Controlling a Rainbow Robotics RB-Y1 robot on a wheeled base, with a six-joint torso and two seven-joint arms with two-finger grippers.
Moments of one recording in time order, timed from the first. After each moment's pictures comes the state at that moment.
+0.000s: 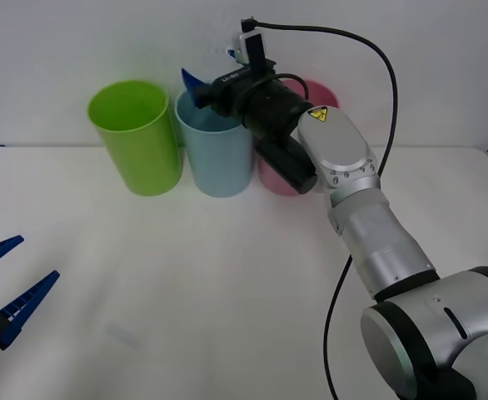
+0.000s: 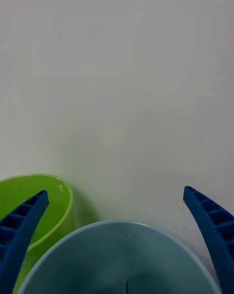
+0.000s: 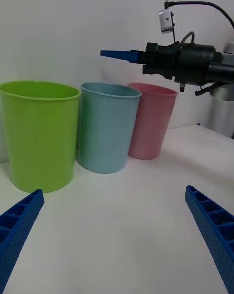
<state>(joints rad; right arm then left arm) -0.89 0.02 0.02 -0.95 1.62 -0.33 -0.15 0.35 0.40 0.52 -1.66 -0.96 -1.22 0.00</state>
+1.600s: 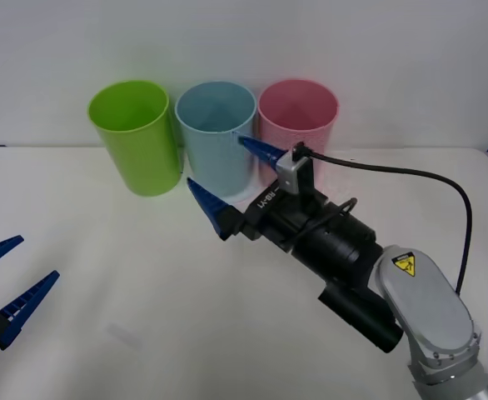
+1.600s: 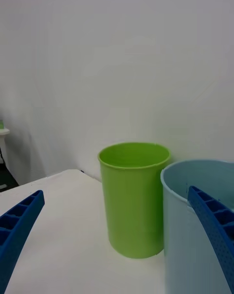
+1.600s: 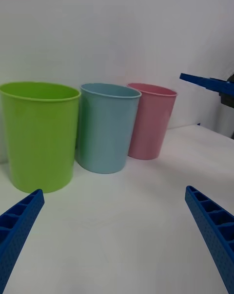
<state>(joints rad) -0.10 -0.22 0.31 -1.86 1.44 -0.49 -0.15 0.35 0.40 0.52 -1.66 -0.96 -1.22 0.00</state>
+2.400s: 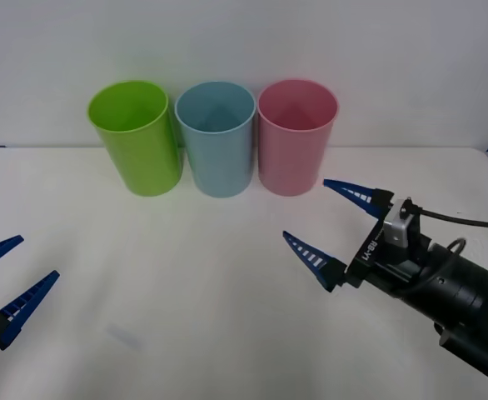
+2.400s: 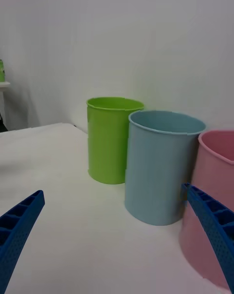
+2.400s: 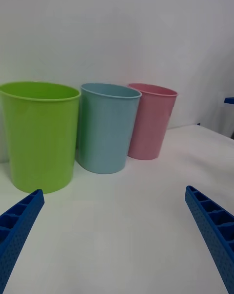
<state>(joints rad) 0.14 -0.31 -0.05 -1.90 1.31 -0.88 0.07 0.35 0.40 0.52 -1.66 -0.96 -1.22 0.00</state>
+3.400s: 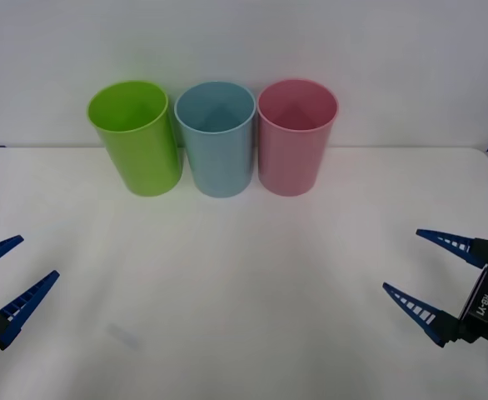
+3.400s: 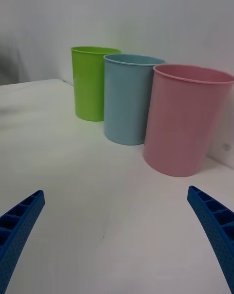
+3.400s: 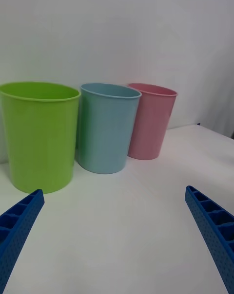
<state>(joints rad) 0.25 -0.36 -0.43 -1.73 1.23 -1.27 0.13 0.35 0.40 0.52 -1.66 -0.96 -1.22 0.00</state>
